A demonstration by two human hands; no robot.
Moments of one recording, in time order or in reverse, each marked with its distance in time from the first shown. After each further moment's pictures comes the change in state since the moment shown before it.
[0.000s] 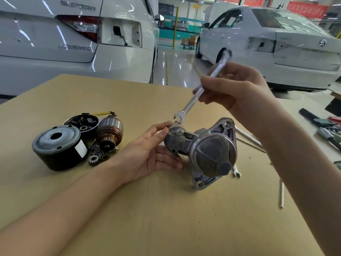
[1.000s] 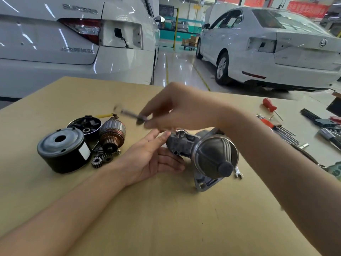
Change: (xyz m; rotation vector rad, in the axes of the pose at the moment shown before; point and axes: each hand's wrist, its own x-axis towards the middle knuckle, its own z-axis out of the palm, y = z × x) left_hand 0.001 -0.002 0.000 0.003 0.026 0.022; right_hand 0.032 -0.003 0.065 -0.827 -0.508 -0.025
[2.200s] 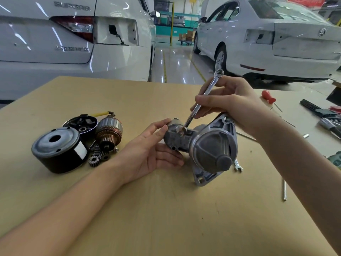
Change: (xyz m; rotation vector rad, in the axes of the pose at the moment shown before) left_hand -0.001 0.002 -0.001 0.018 -0.018 -0.018; right_hand -0.058 0.053 -0.007 0.722 0.493 0.225
